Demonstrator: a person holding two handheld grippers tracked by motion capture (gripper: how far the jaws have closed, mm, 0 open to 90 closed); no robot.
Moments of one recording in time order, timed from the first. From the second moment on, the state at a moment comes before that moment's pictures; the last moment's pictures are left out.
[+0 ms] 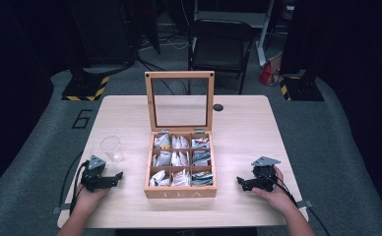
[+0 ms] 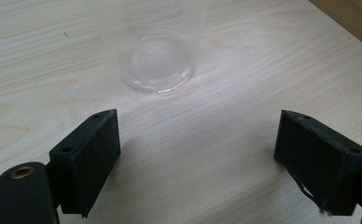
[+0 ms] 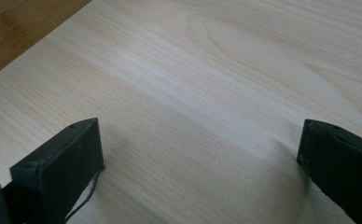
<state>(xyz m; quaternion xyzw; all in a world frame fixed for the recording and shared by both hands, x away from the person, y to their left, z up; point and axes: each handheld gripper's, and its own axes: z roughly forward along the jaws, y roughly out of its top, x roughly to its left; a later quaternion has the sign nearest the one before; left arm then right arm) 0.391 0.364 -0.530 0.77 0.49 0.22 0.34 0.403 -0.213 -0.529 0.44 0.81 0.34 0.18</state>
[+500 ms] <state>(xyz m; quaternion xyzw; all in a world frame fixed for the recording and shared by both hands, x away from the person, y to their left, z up) 0.389 0.366 -0.530 0.77 0.49 0.22 0.35 0.403 -0.213 -0.529 0.44 0.81 0.34 0.18</state>
